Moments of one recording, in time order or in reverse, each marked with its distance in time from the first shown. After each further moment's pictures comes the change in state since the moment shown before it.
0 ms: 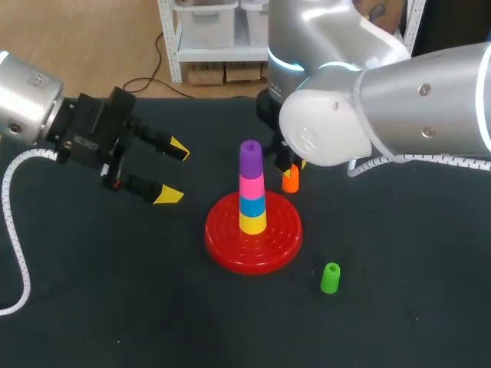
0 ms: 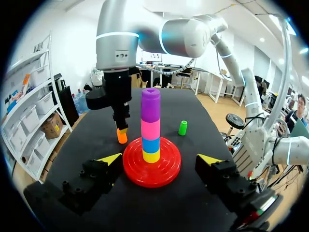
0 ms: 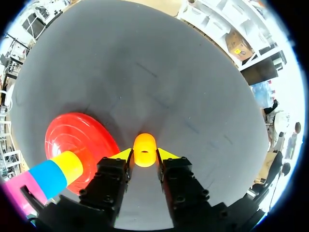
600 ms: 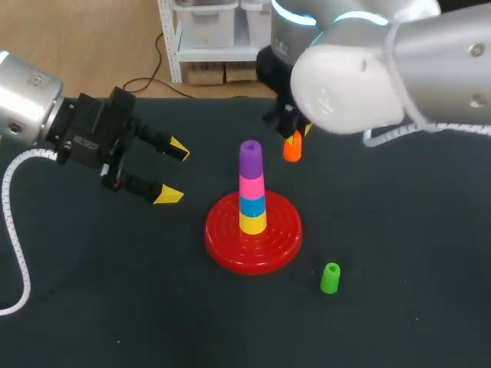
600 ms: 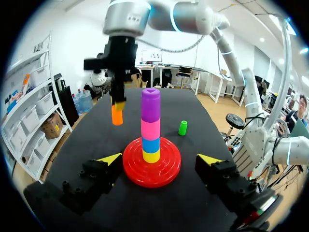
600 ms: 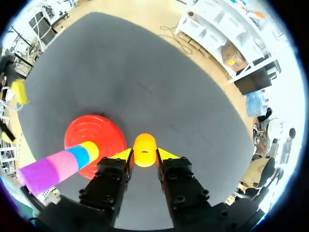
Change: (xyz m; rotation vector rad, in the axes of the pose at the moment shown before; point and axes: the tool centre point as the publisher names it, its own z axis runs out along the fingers) left arm 0.000 0.000 0.000 0.000 0.000 0.000; right arm -0.002 -0.002 -0.095 0.039 -0.079 -0.046
